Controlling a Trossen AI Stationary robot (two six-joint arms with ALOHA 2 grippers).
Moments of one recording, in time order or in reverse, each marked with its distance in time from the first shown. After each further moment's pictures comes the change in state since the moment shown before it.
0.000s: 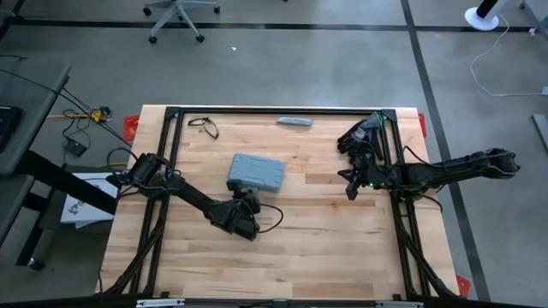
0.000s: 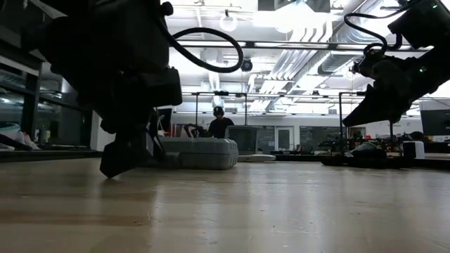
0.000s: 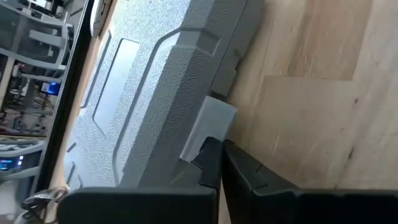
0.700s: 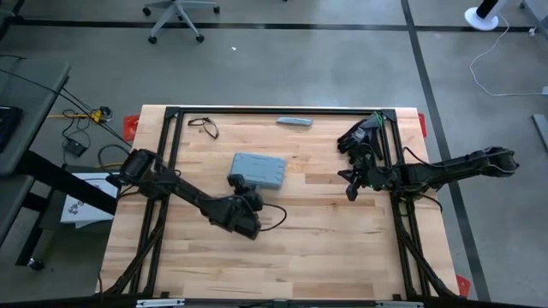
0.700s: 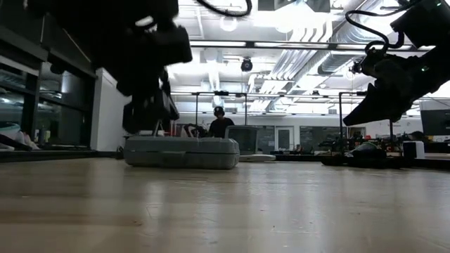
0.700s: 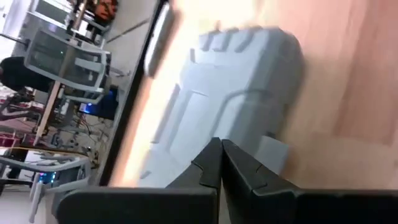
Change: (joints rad) left arm 0.009 -0.105 0.072 -0.065 -0.145 0.098; right arm 0.029 0.000 0.000 0.000 0.032 0.001
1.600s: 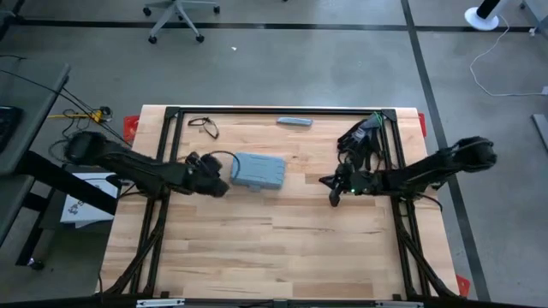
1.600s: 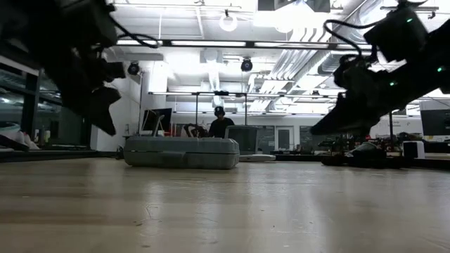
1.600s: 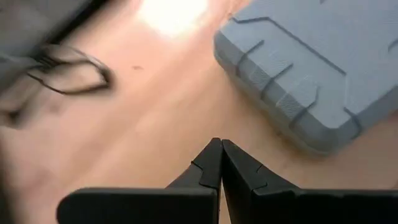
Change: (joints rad) left arm 0.251 -0.666 -0.593 0.109 0.350 -0.371; right arm -0.013 0.617 0.000 0.752 -0.103 -0.006
